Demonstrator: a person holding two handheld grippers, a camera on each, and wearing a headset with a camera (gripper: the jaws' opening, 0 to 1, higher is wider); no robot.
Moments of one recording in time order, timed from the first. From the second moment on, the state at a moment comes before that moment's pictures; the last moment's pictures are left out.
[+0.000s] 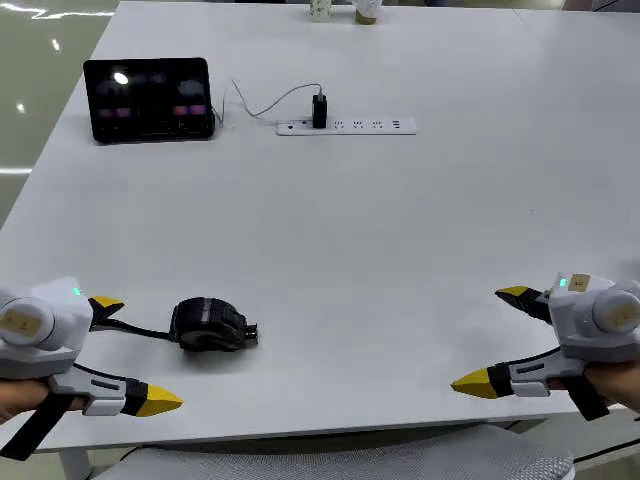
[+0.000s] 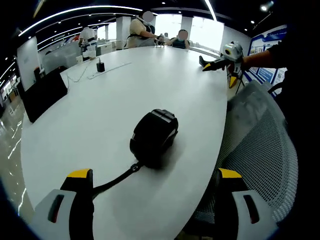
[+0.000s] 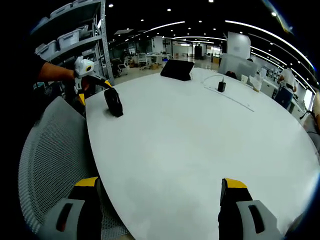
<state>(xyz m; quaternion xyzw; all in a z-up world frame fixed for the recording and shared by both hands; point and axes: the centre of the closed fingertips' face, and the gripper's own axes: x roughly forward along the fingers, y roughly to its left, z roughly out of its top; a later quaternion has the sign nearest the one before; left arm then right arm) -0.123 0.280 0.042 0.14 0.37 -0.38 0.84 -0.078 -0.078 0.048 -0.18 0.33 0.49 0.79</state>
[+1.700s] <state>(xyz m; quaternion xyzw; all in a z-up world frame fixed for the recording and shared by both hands) -0.088 0.216 0.030 0.35 0.39 -0.53 0.67 -0.072 0.069 0.039 -0.26 0.28 0.63 0.67</state>
